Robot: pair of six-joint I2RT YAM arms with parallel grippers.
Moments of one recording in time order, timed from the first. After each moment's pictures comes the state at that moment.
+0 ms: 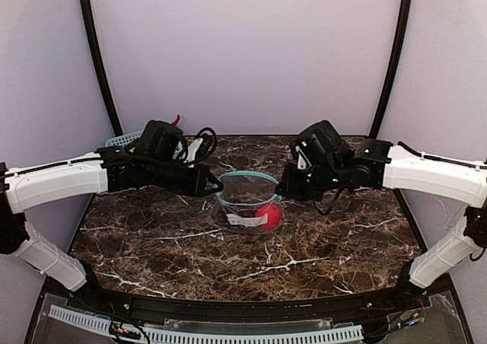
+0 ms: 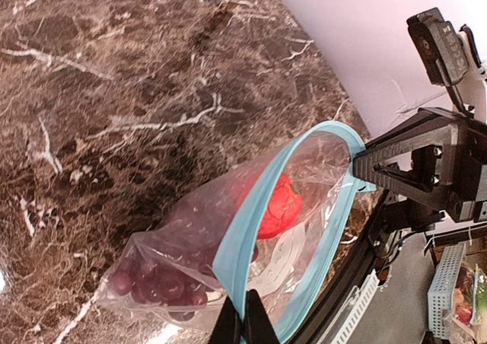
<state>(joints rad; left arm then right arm) -0.80 1.39 1.08 -0.36 0.27 -0.53 0.96 1.44 1.19 -0.58 0.06 0.89</state>
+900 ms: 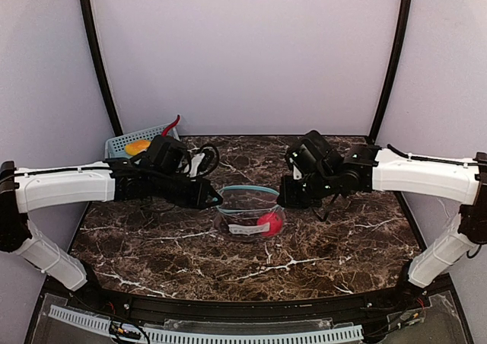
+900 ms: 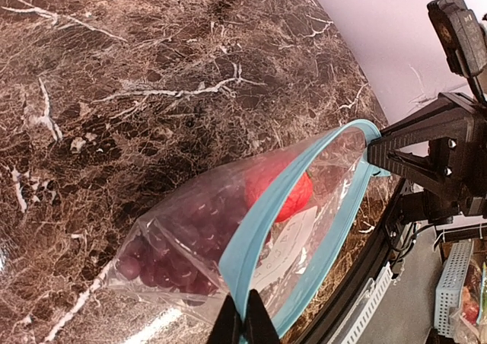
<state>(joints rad) -0.80 1.41 1.00 -0.30 0.27 -0.55 0.96 1.49 1.19 -0.62 0.09 0.79</state>
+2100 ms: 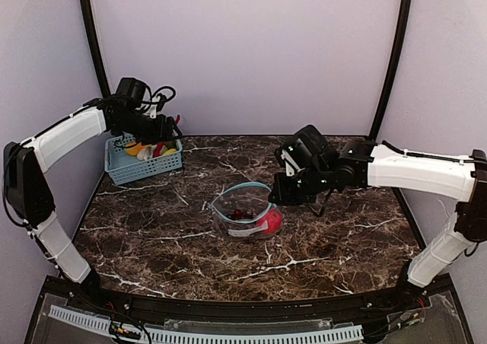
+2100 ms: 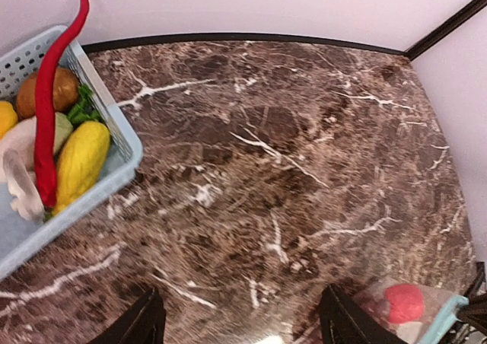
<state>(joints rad) -0.32 1.59 1.50 -0.68 0.25 -0.26 0.96 1.52 1.25 -0.61 0.01 0.71</state>
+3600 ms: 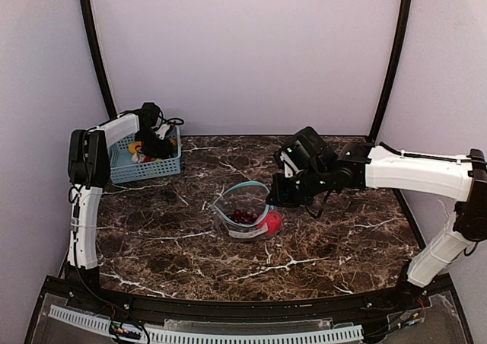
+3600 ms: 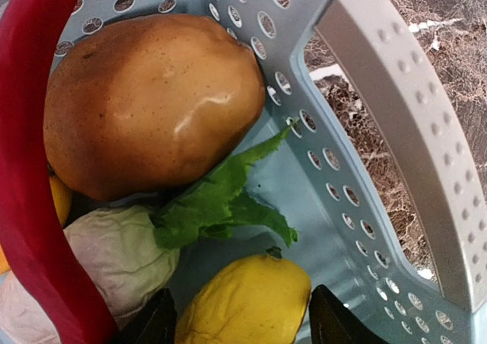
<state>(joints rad) -0.12 2.42 2.14 -0.86 0.09 0.15 0.96 1.54 1.24 -0.57 -0.04 0.76</state>
